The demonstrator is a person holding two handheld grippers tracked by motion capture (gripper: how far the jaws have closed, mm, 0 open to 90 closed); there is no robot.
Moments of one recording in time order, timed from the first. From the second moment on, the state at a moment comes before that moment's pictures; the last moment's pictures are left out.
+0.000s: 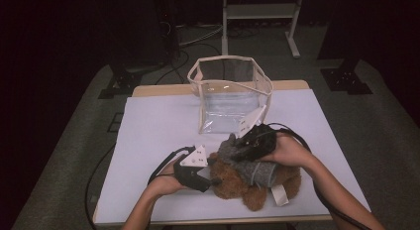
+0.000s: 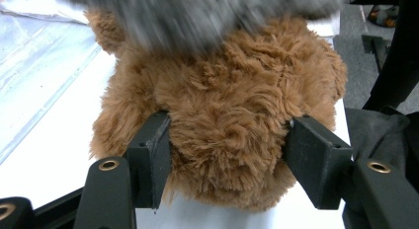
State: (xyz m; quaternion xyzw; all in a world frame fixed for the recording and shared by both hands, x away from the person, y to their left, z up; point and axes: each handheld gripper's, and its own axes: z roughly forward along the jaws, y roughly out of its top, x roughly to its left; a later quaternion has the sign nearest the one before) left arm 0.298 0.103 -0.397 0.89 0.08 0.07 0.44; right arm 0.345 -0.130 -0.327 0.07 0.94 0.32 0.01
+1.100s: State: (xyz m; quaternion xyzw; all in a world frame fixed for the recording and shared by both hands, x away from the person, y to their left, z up) left arm 0.304 0.062 -0.383 0.90 0.06 0.07 0.43; right arm 0.321 -0.278 -0.286 0.18 0.91 0.37 0.07
